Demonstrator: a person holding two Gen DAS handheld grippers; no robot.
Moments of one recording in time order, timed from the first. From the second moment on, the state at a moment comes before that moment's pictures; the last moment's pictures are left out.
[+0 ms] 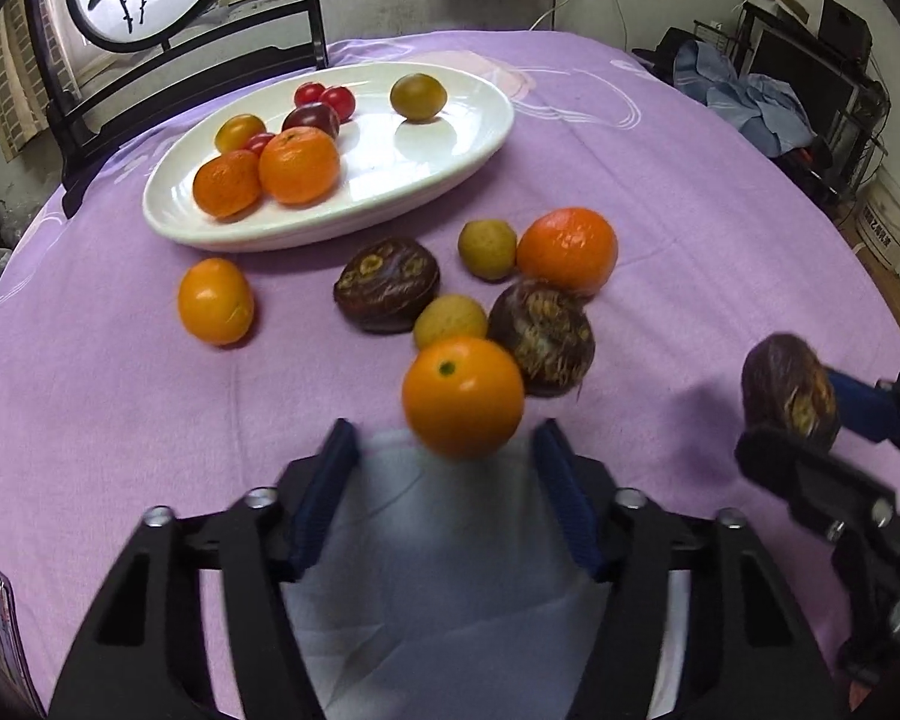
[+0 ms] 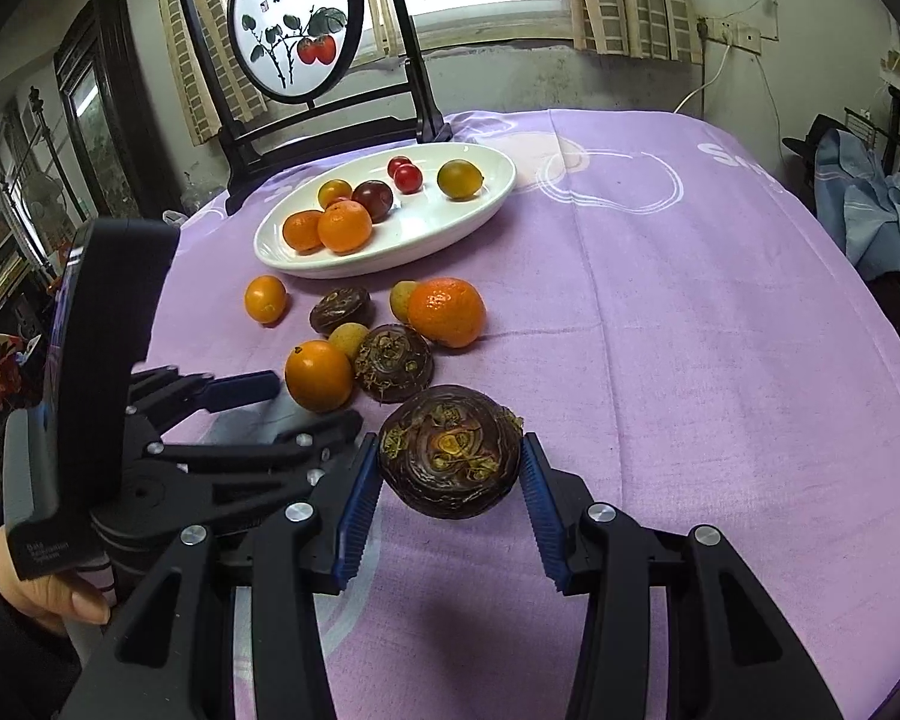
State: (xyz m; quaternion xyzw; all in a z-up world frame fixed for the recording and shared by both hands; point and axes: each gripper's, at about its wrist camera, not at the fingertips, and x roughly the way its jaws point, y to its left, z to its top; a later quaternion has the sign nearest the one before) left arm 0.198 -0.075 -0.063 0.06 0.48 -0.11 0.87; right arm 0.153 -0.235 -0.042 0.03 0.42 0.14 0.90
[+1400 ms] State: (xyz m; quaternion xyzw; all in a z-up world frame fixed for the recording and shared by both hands) left arm 0.309 -0.021 0.011 0.02 0.44 -0.06 0.90; right arm 0.274 -0.195 0.006 -0.01 0.37 0.17 0.91
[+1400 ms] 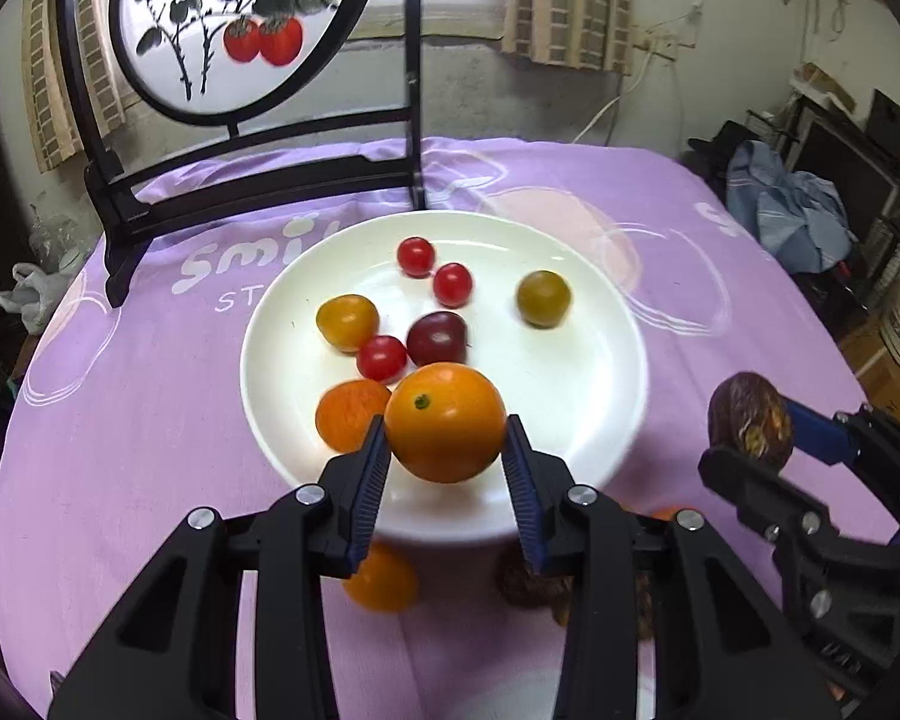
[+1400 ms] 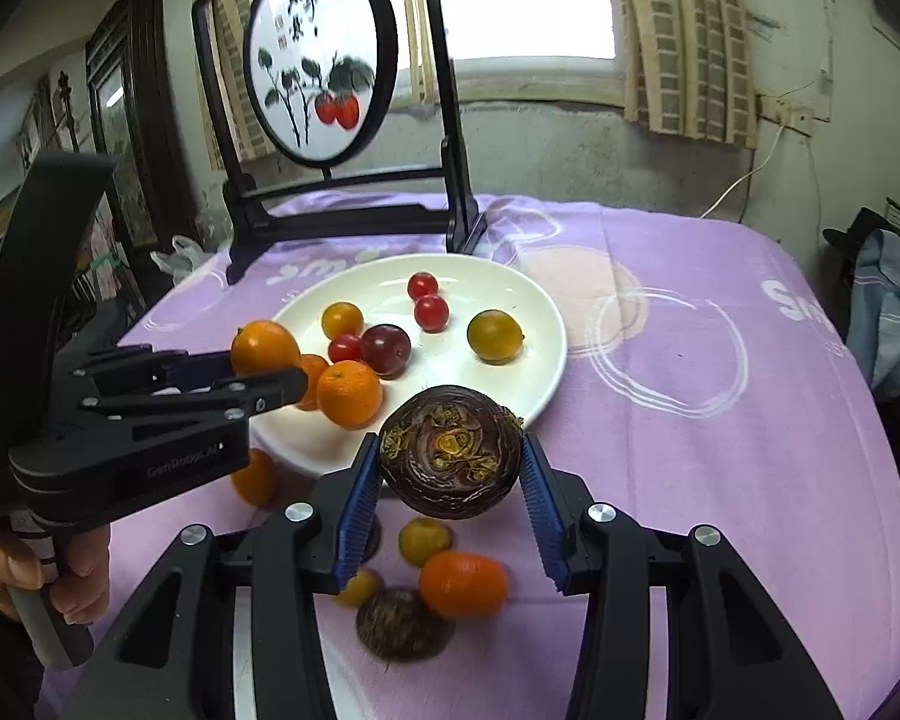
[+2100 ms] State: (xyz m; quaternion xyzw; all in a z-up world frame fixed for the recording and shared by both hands) left arm 0.339 -0.025 0.013 0.00 0.41 -0.02 0.91; right arm 0.307 -0.168 -0.023 -0.03 0.39 0.15 0.91
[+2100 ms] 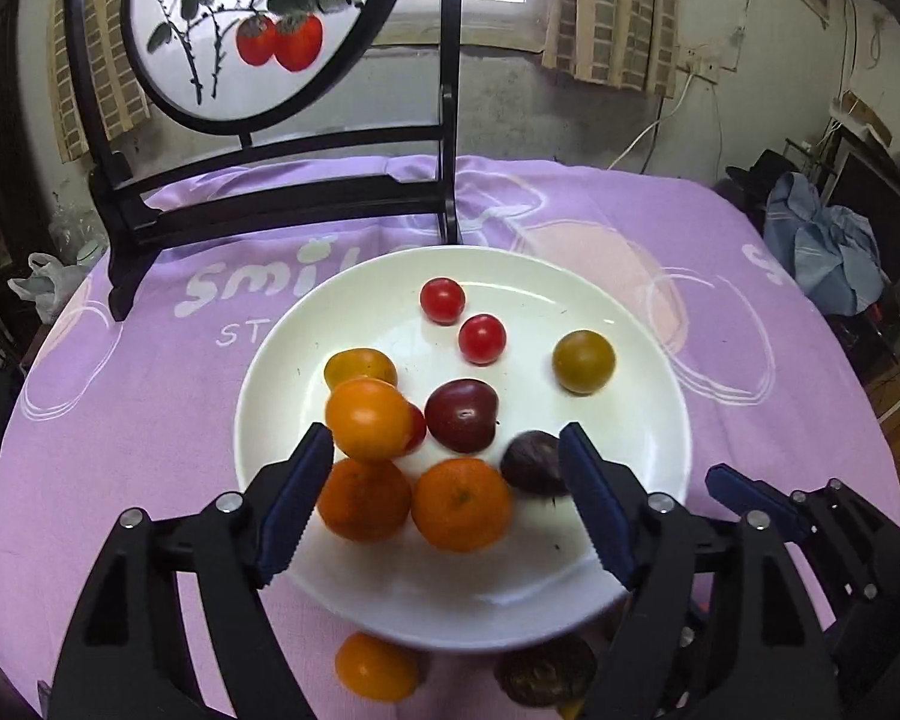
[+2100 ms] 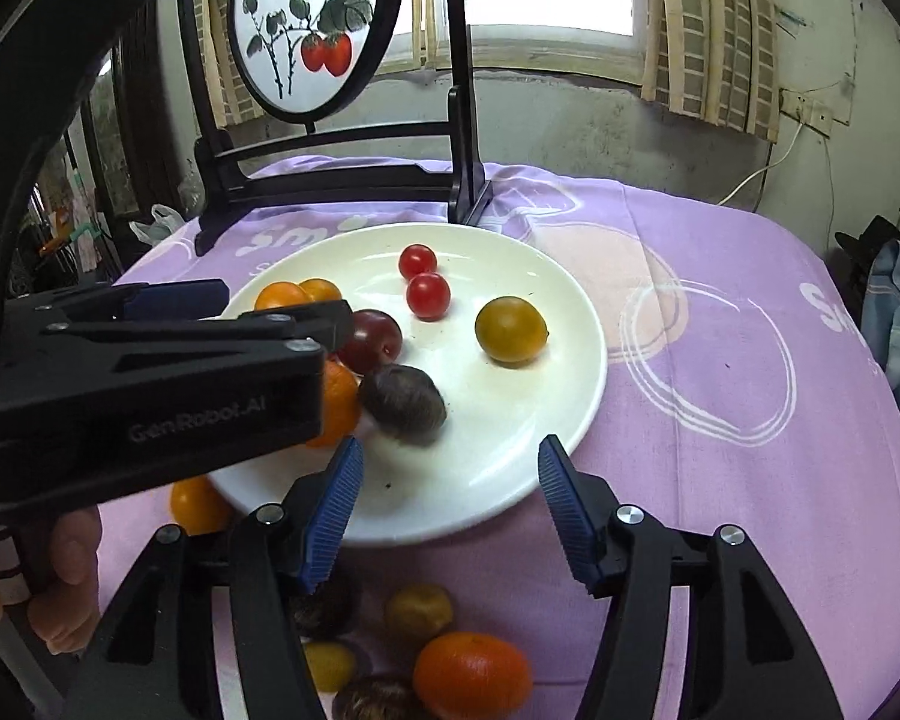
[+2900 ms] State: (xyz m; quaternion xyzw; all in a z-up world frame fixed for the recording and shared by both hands) left arm 0.186 0.001 -0.015 -0.03 0.44 -0.04 0.90; right arm 0.181 -0.209 -0.029 -0.01 0.40 0.13 0.91
